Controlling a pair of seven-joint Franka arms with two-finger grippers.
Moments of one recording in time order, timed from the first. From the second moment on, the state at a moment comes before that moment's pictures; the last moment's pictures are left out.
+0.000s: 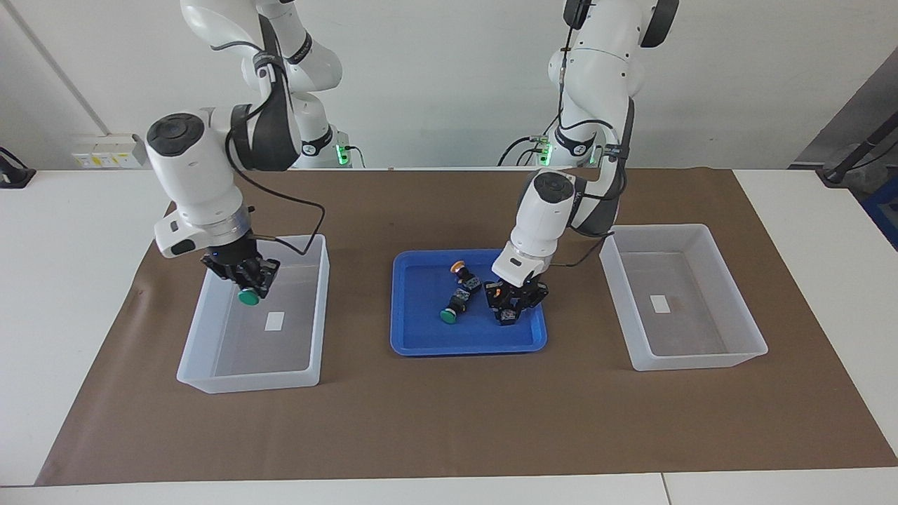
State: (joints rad) left arm -0.33 0.26 -0.08 -1.91 0.00 2.43 -0.49; right arm -0.03 0.26 0.01 -1.93 -0.04 2.34 0.19
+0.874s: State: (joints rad) left arm -0.02 0.19 -0.07 -1.91 0.01 2.44 -0.23; right arm 0.04 0.21 0.02 -1.87 -0.03 2.26 0.21
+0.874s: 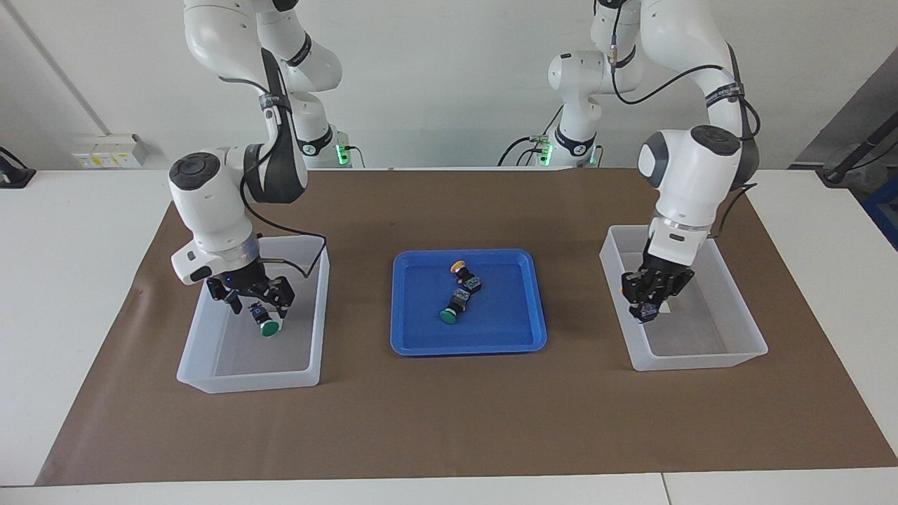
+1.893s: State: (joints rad) left arm 0.18 0.29 -0.09 -2.05 0.01 2.66 0.03; right arm 0.50 0.39 0.03 -1.74 0.04 2.44 0.99
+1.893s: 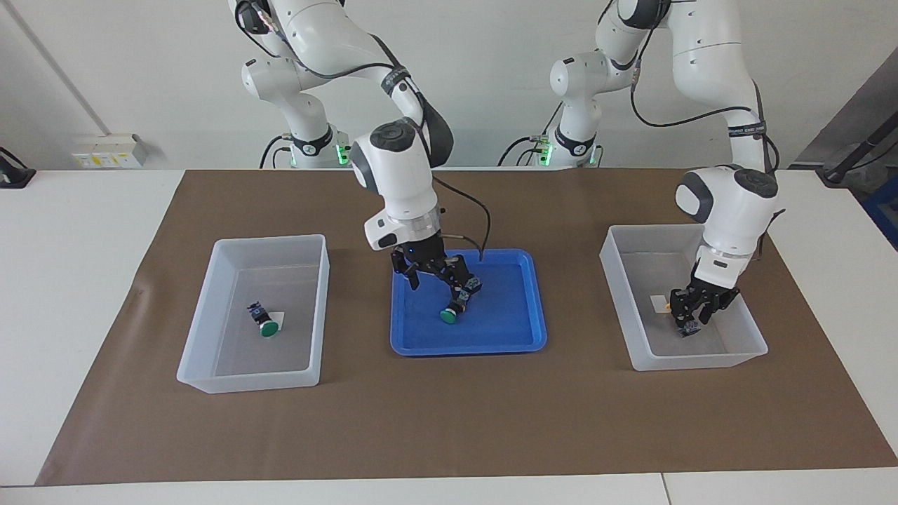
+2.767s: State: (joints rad) left arm 0.01 0.07 -0.10 -2.02 0.01 2.30 -0.13; right arm 0.55 0.53 0.03 -1.76 0.06 2.54 1.00
